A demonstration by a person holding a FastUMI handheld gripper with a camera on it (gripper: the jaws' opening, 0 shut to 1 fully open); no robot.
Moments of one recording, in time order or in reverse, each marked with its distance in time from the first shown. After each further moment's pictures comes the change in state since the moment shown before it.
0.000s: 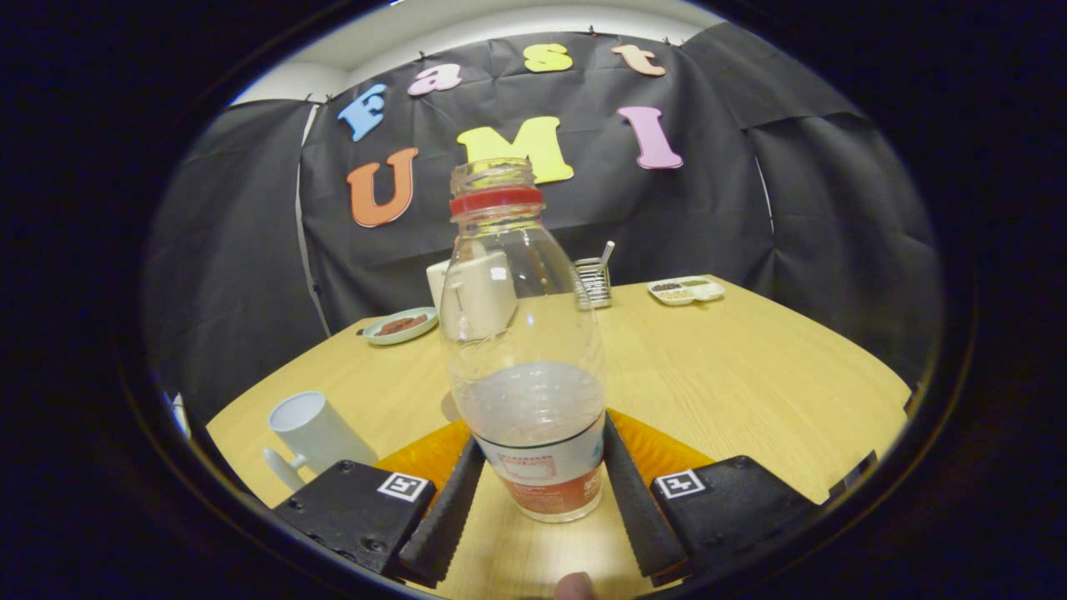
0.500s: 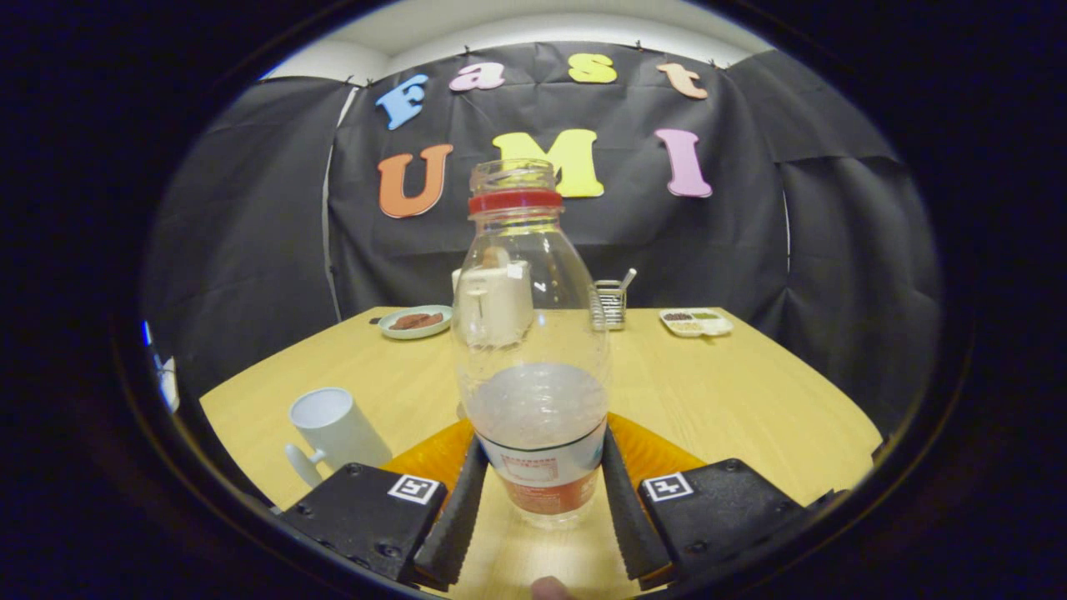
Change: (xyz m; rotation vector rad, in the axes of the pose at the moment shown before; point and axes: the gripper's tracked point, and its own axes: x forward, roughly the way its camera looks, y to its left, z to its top) arm -0.027 0.026 0.035 -0.177 -0.031 0.027
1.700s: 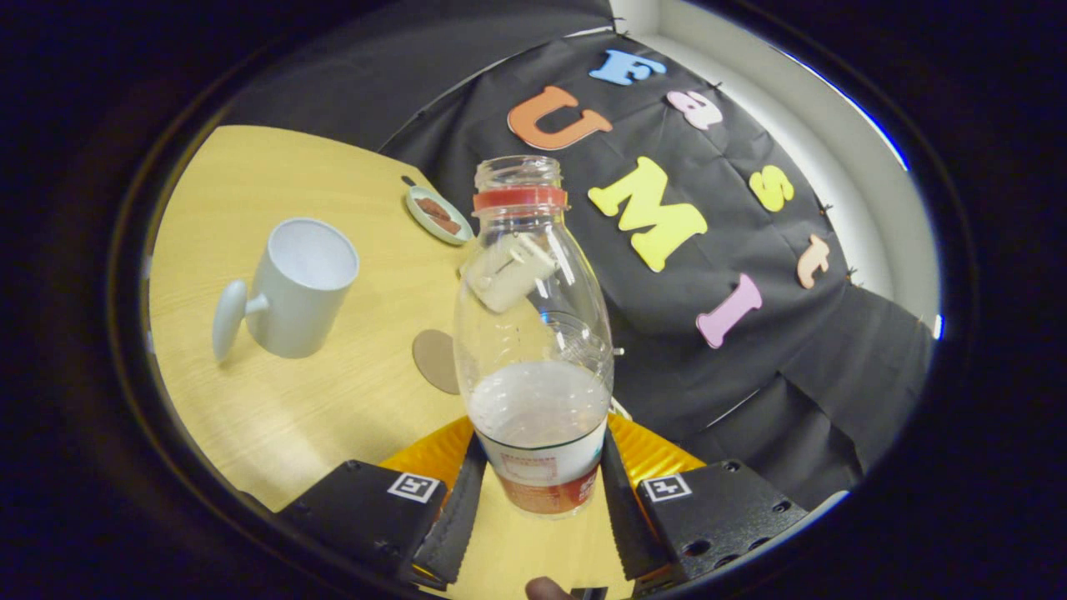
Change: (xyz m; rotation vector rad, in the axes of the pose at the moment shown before) arm 0.002 0.017 0.004 -0.911 0.079 -0.207
